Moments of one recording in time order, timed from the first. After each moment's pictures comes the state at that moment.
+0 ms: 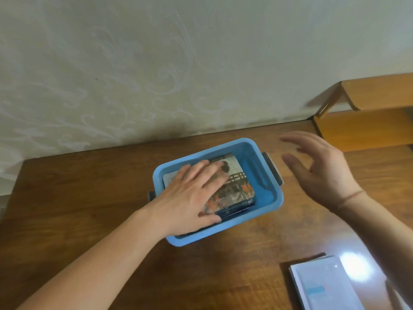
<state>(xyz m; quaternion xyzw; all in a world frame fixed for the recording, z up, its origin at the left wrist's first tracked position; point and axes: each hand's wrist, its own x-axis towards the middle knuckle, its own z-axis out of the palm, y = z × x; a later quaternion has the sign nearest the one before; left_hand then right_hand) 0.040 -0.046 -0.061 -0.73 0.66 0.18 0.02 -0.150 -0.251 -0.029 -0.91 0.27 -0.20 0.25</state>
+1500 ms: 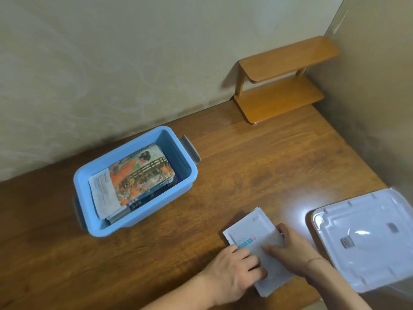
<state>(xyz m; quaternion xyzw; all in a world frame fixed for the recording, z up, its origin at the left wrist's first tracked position) -0.215 -0.045 -0.180 -0.49 0.85 0.15 -0.09 -0.365 -0.167 -0.131 -0.61 0.60 0.14 0.49</state>
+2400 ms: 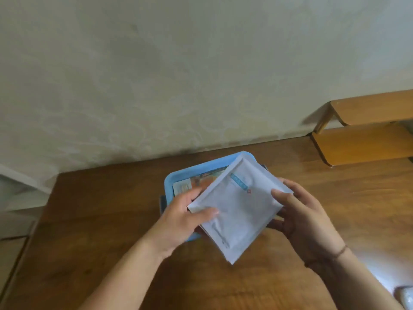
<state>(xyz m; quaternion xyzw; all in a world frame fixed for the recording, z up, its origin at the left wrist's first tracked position) -0.008 -0.009 -0.007 -0.64 0.24 0.50 -0.53 -0.177 -0.167 -0.014 -0.45 0.36 -0.18 0.80</state>
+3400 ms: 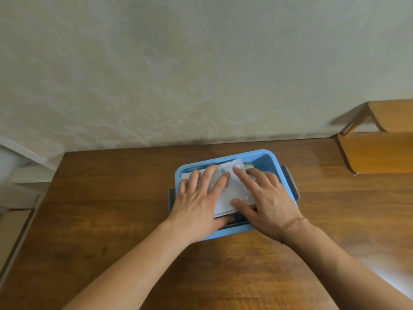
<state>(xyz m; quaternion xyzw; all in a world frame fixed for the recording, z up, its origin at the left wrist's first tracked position) 0.023 -0.029 -0.073 -0.85 0.52 0.10 0.00 -0.103 -0.179 -0.071 -0.96 0.20 0.01 0.21</state>
